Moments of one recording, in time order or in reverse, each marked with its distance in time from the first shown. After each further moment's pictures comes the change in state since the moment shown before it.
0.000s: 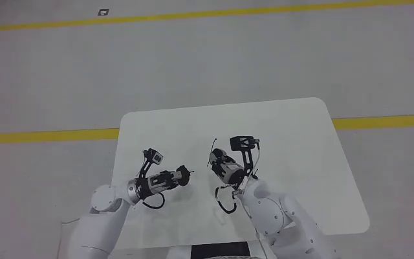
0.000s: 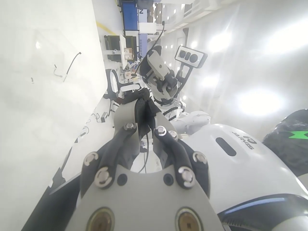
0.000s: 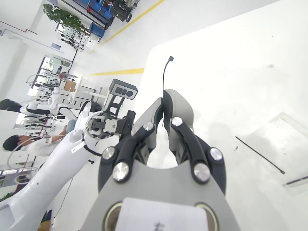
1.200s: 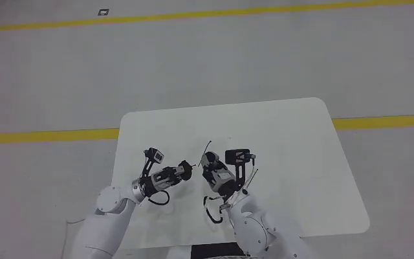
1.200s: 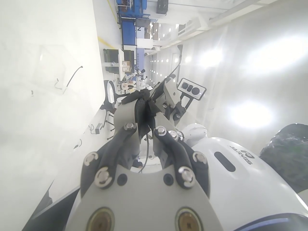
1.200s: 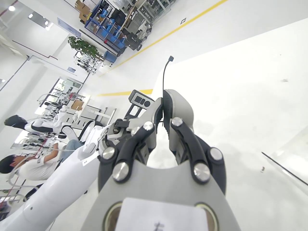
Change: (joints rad) left arm 0.001 -0.005 0.039 0.002 -0.016 -0.003 0.118; right arm -0.053 -0.021 -0.142 0.058 -0.079 -0.011 -0.343
